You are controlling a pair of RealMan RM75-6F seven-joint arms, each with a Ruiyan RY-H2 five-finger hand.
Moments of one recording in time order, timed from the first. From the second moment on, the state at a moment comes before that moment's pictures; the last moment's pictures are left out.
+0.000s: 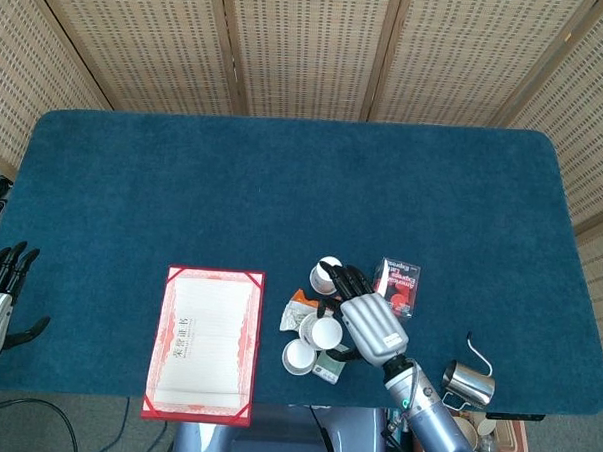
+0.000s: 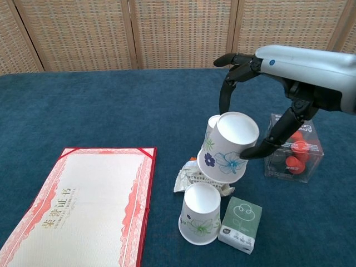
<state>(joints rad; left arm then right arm) -0.09 -1.13 -0.03 -1.60 1.52 1.50 0.11 0.52 -1.41 0.17 -2.15 -1.17 1.16 -0.56</state>
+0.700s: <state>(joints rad) -0.09 -1.13 -0.04 -1.60 1.51 1.50 0.09 0.55 -1.49 0.11 -2.15 -1.15 1.20 -0.60</state>
